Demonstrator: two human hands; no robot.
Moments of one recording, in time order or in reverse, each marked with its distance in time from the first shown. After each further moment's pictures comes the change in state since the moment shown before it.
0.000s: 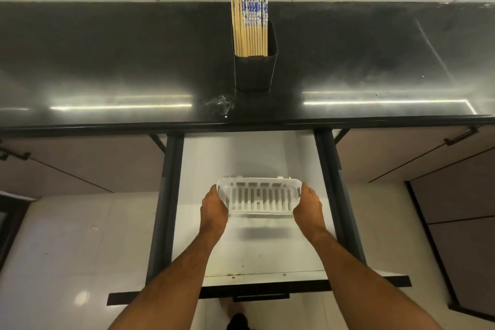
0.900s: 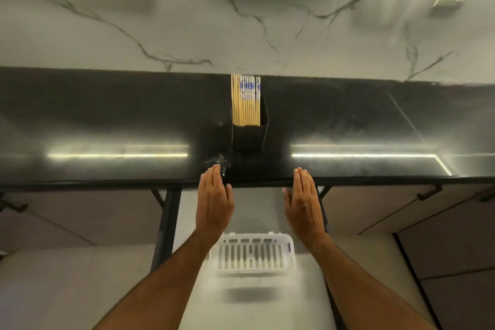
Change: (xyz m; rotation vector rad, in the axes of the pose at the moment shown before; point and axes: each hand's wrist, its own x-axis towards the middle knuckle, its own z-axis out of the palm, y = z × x) left_hand 0.037 0.153 -0.033 0.340 0.267 0.671; right_hand 0.059 -0.114 -0.083 -0.321 0.411 -0.475
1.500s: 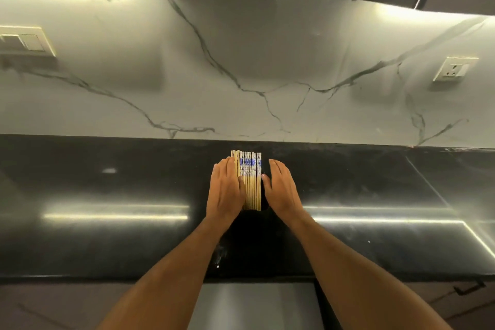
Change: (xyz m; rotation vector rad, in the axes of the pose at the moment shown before) left_hand 0.240 0.076 0.001 0.046 0.179 0.227; right_hand 0.268 -0.069 -0.009 0.302 -0.062 -0.067
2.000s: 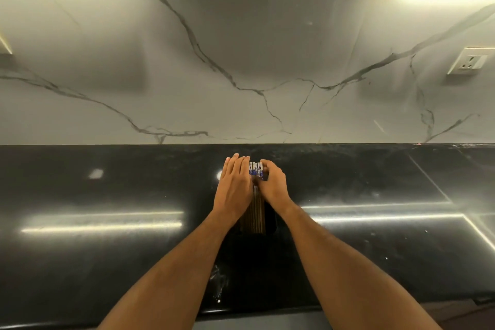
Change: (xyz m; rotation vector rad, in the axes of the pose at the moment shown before) left_hand 0.065 -0.032 0.063 0.173 -0.242 0.162; right_hand 0.083 0.011 0.051 0.302 -0.058 0.322
